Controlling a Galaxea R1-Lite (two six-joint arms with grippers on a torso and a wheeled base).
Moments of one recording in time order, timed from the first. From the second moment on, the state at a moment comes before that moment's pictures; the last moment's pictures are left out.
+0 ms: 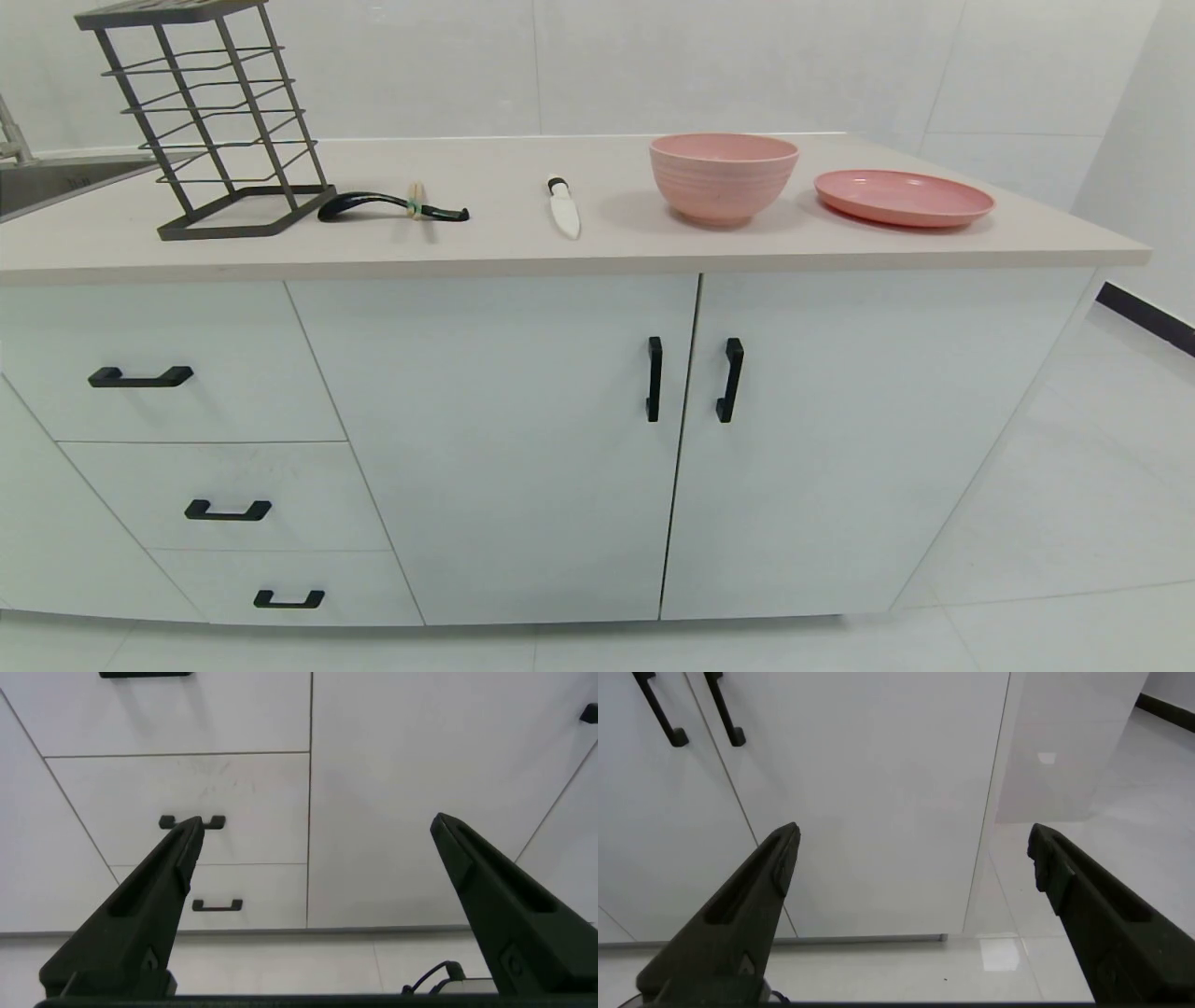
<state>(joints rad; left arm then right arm) 0.00 0.00 0.00 0.00 -0.01 0.02 0.00 0.01 0.00 0.01 0.02 0.03</state>
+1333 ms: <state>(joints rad) 0.00 0.00 0.00 0.00 -0.01 0.01 0.19 0.98 -0.36 -0.47 0.37 -0.05</state>
